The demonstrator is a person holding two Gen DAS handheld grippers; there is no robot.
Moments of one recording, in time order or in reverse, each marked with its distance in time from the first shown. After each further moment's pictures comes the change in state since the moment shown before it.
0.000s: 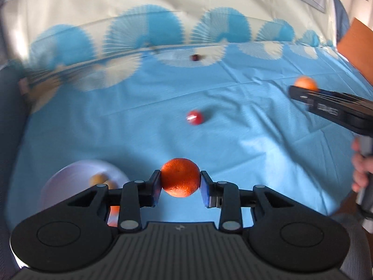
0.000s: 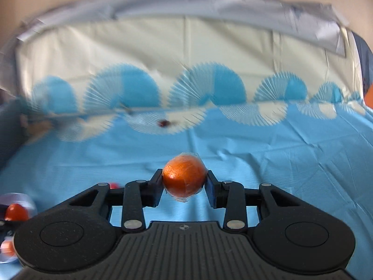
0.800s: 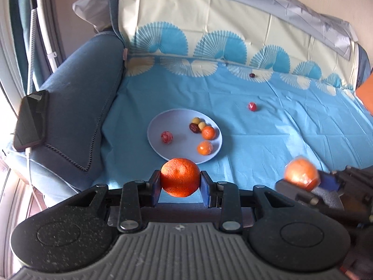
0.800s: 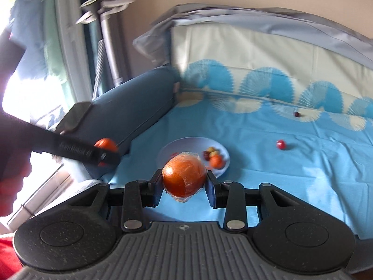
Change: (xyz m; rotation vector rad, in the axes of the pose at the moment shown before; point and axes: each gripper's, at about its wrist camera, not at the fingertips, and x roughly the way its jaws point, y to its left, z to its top) left arm -0.217 0.124 -0.167 -0.243 -0.099 0.098; right arm -0.261 0.226 -0.087 -0.227 0.063 0.408
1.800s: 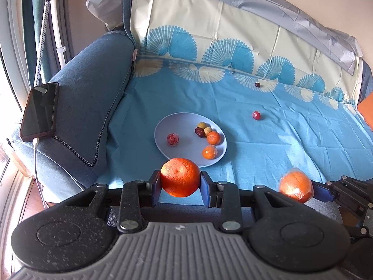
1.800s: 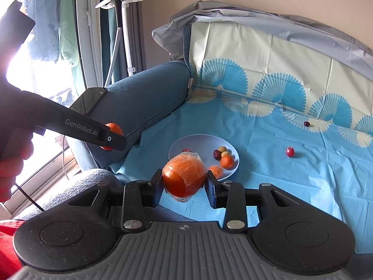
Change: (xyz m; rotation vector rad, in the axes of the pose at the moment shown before) left arm -0.002 0.018 -0.003 -0.064 -0.014 -0.006; right arm 0.006 0.017 0.002 -0.085 0.029 0.009
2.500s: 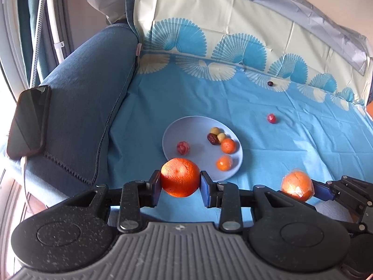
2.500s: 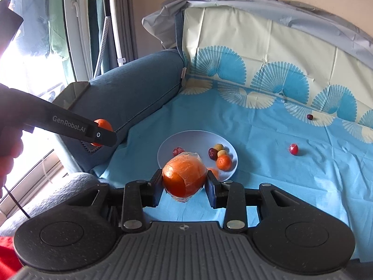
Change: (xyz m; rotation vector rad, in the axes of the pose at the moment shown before) left arm 0.063 0.021 0.038 -0.001 0.036 0.017; right arm 0.072 -0.013 0.021 0.023 0.062 -0.018
